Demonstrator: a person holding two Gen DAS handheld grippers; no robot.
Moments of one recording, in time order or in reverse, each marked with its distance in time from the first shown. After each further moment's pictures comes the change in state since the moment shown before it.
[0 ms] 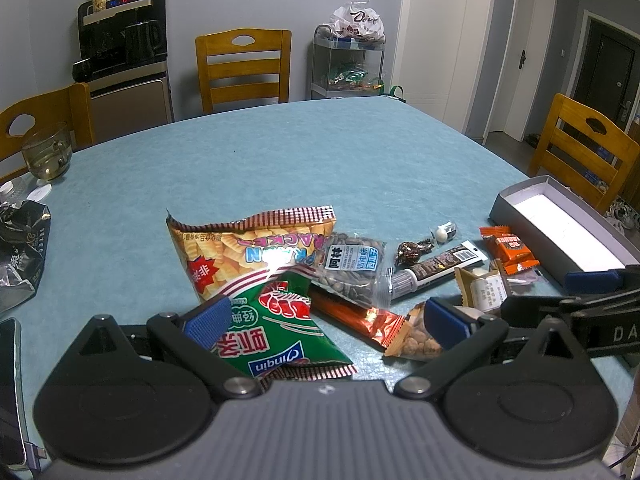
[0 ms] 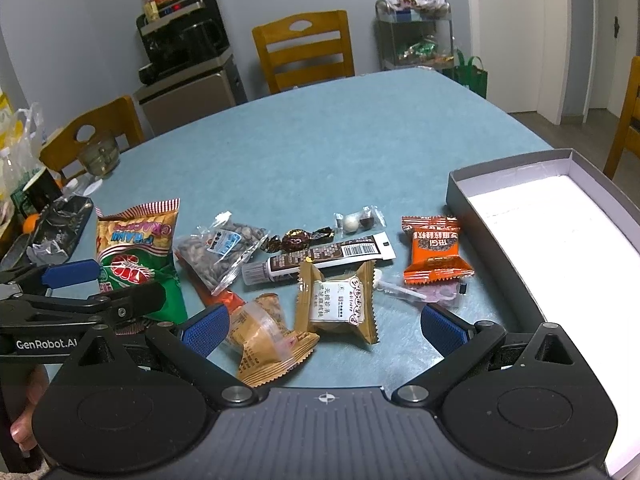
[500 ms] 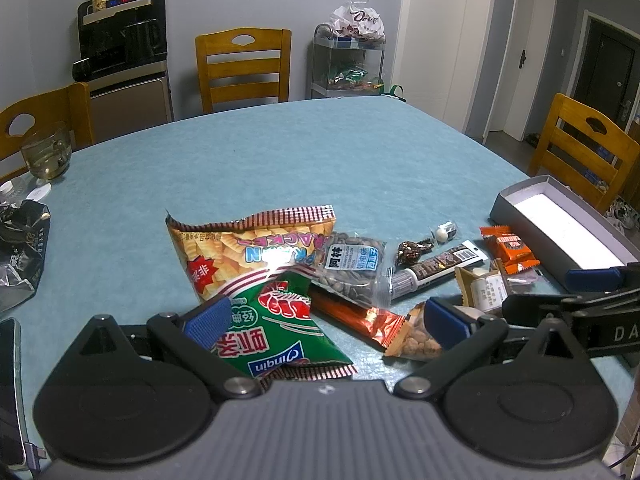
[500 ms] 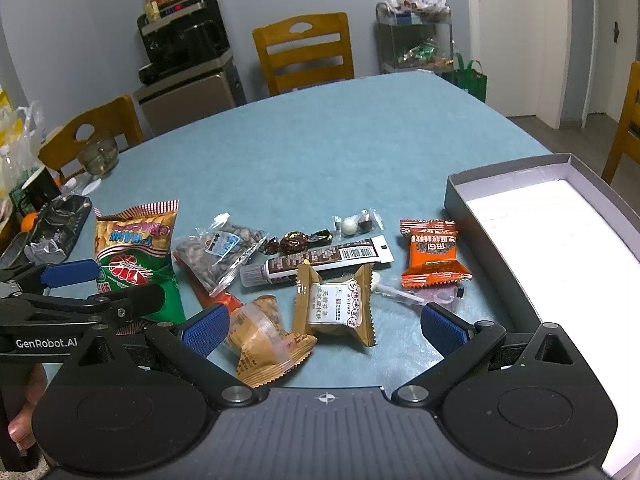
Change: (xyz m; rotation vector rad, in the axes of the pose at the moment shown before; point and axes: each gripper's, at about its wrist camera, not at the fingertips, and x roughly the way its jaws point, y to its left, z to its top) left arm 0.000 0.000 0.000 0.001 0.001 0.000; right arm 0.000 0.000 0.001 -0.011 -0.007 -0.009
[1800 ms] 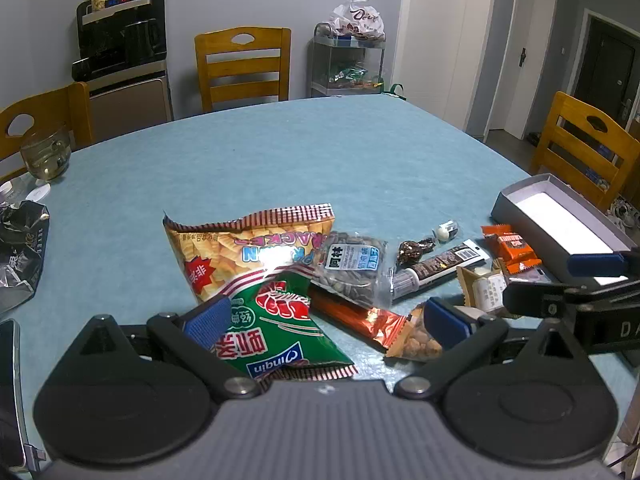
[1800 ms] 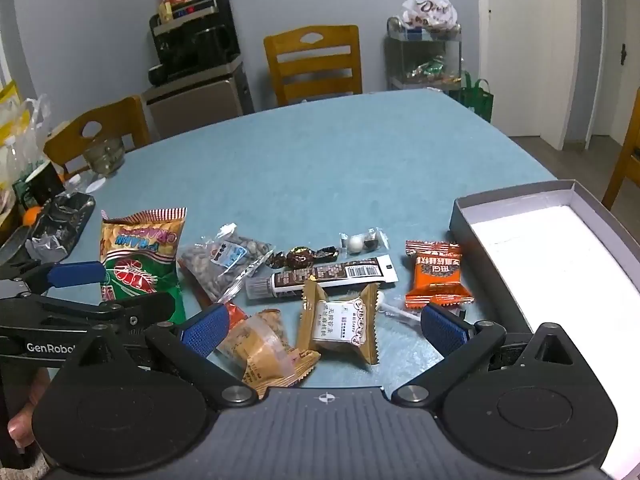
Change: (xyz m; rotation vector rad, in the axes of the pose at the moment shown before) left arm 0.003 0.001 0.000 0.000 0.004 0.002; right arm -0.001 0.008 0.004 -0.047 -0.038 -0.006
